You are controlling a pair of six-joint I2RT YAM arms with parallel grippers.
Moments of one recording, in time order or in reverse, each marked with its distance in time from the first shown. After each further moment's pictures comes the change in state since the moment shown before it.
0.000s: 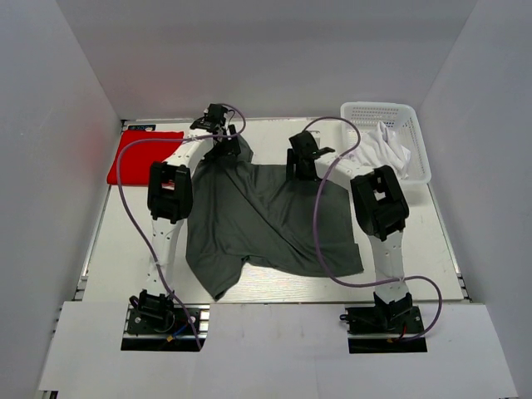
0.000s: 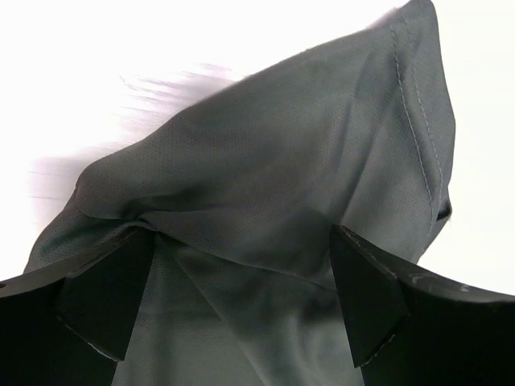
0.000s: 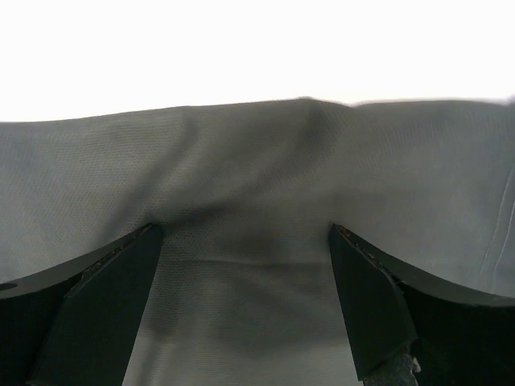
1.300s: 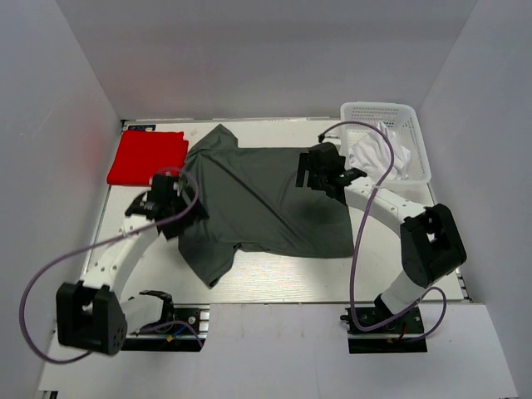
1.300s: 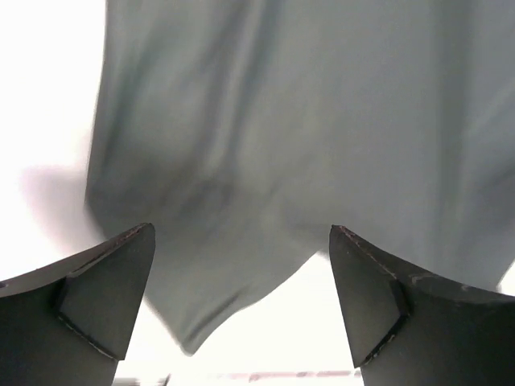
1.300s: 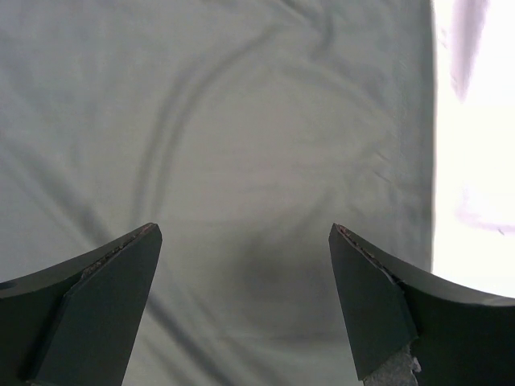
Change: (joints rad) left arm 0.062 -1.290 -1.289 0.028 0.144 -0.238; right arm 0.053 -0.533 -0.423 0.151 -0.019 0.031
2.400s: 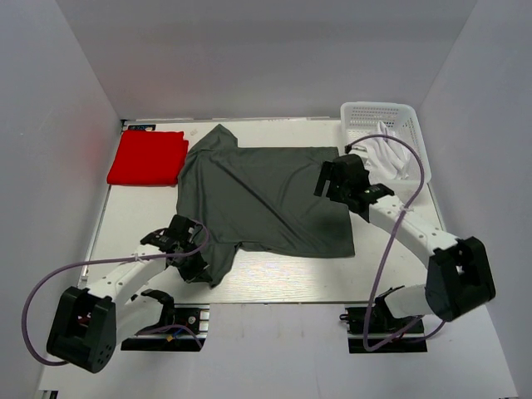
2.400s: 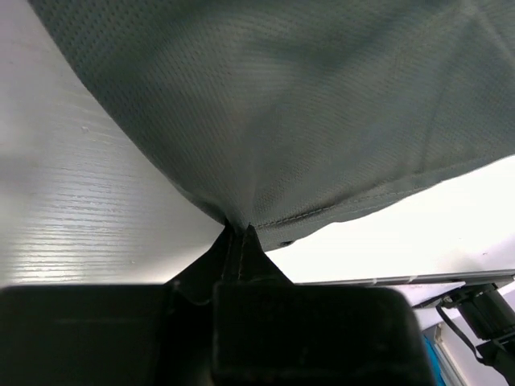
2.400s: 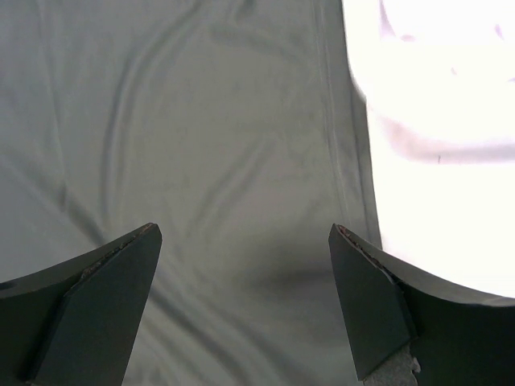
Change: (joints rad) left arm -0.154 -0.131 -0.454 -0.047 0.215 -0.232; right arm -0.079 -0.218 -0.191 -0.037 0.001 0.082
